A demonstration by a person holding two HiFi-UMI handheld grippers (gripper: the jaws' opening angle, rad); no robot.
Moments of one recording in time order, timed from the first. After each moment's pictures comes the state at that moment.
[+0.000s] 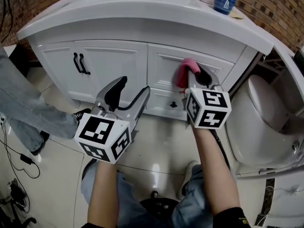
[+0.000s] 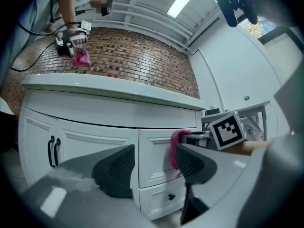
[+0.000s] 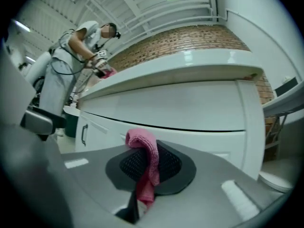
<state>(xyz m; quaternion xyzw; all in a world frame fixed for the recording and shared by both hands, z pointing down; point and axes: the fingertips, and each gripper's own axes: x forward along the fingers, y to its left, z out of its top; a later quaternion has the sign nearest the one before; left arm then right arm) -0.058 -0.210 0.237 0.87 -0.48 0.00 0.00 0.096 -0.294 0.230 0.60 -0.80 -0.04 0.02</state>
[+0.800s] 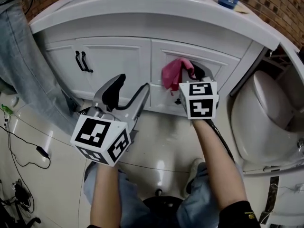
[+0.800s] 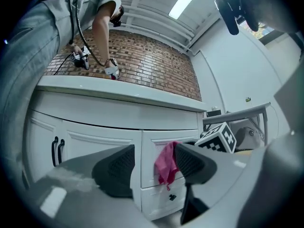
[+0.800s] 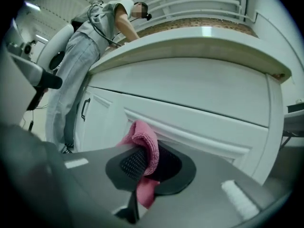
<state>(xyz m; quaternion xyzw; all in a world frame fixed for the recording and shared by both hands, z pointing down) -0.073 -0.208 0.235 0.87 -0.49 -0.01 0.01 0.069 -0.323 0.275 0.58 -0.80 -0.07 0.15</state>
